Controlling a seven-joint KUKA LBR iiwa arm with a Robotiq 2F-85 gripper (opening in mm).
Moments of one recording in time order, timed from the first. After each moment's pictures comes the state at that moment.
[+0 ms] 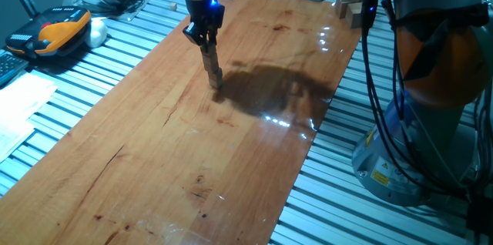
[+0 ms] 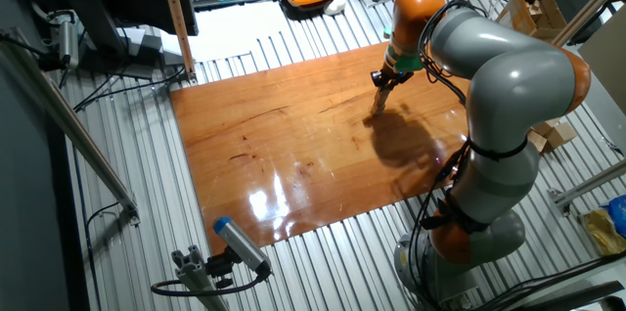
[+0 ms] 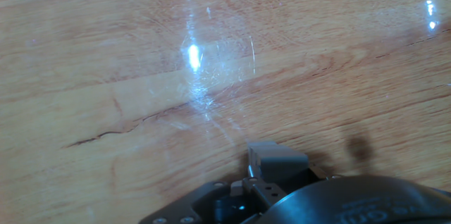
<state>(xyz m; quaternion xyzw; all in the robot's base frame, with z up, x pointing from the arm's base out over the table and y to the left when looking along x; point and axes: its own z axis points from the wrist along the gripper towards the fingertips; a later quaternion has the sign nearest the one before) 0.538 -0.054 0.156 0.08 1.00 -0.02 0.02</state>
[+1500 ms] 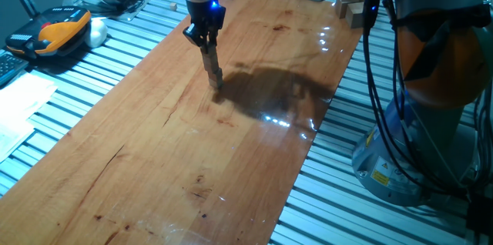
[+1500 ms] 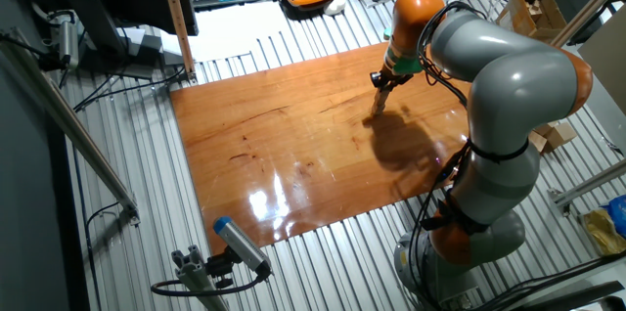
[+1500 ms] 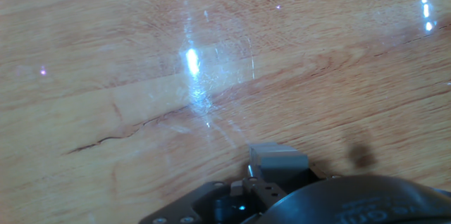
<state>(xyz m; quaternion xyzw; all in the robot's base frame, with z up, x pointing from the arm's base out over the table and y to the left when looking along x) 0.537 -0.053 0.155 0.09 0.99 -0.02 0.03</state>
